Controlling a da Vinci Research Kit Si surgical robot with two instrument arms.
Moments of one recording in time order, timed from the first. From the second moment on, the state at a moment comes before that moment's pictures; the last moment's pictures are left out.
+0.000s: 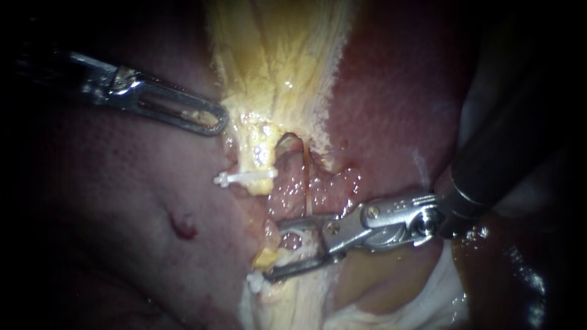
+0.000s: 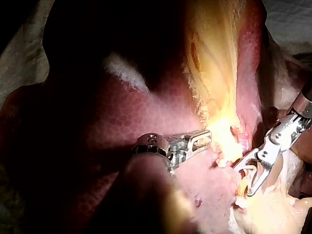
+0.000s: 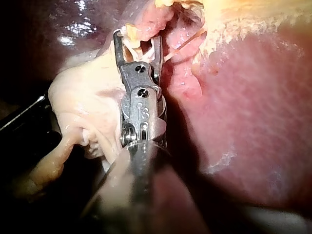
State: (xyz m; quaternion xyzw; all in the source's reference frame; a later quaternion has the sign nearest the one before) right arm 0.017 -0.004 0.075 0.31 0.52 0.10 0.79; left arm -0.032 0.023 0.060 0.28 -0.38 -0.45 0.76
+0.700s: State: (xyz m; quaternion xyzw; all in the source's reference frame) right arm 0.014 -0.002 0.073 0.31 0.52 0.11 0.79; left arm -0.031 0.024 0.059 0.28 -0.38 -0.45 0.76
